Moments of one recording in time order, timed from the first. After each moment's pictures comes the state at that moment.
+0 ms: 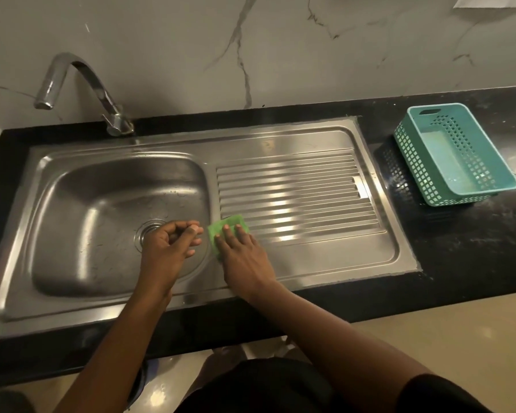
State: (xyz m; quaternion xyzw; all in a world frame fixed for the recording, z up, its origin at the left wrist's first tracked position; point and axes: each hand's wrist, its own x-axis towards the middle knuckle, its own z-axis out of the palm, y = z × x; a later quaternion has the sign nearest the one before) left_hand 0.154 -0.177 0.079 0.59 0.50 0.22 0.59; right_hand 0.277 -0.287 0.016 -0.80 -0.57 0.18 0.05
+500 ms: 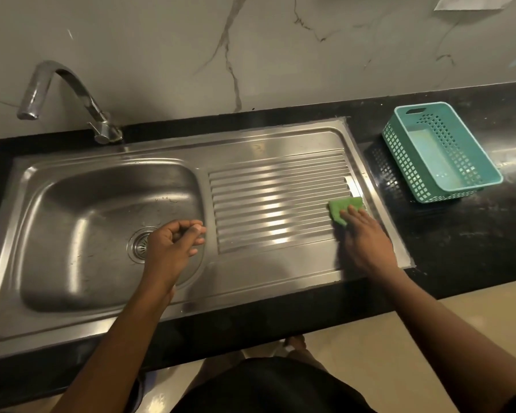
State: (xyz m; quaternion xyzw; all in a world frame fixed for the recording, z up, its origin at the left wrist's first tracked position) left_hand 0.175 -0.171 0.084 0.58 0.49 0.21 0.61; right_hand 0.456 -0.435 0.034 -0.94 -0.31 0.12 0.10
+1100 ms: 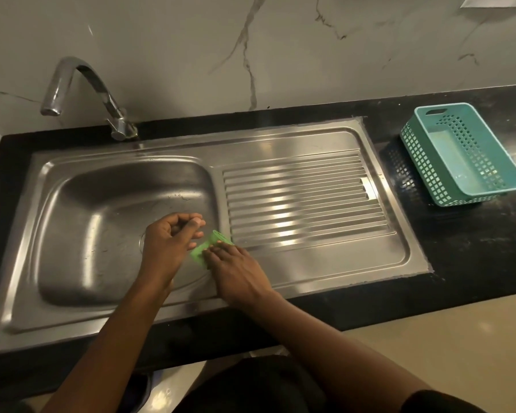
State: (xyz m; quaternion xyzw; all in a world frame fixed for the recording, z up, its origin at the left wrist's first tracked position) left_hand 0.156 -0.140 0.080 0.60 0.48 0.22 0.60; right_hand 0.248 -0.269 0.017 -0.77 -0.61 0.16 0.14
